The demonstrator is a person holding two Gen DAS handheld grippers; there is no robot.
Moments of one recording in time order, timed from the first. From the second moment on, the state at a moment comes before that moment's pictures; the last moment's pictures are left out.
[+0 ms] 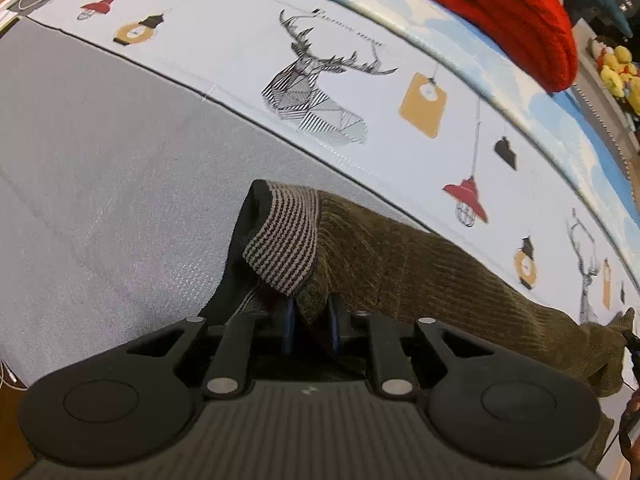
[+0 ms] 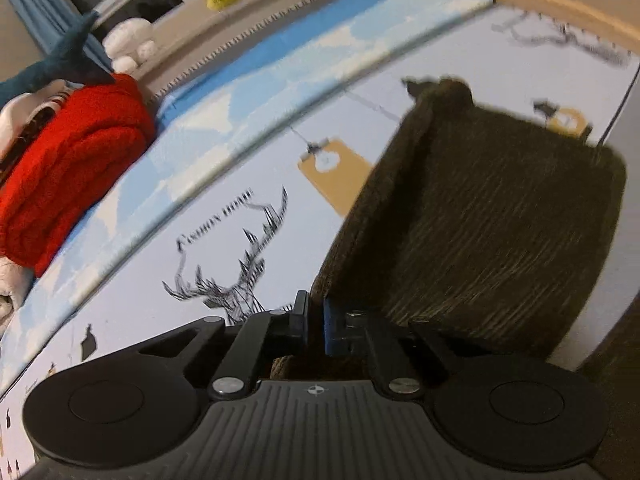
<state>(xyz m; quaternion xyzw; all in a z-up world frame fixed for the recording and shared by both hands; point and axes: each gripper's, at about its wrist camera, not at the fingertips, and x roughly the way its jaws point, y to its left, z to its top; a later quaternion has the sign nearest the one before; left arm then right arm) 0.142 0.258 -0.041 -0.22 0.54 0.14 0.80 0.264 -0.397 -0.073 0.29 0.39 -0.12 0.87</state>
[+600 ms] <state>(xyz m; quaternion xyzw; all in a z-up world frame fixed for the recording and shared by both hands) 0.062 0.277 -0.022 -0.21 0.56 0.06 0.80 0.055 -0.459 -0.039 0.26 0.53 -0.12 0.80</state>
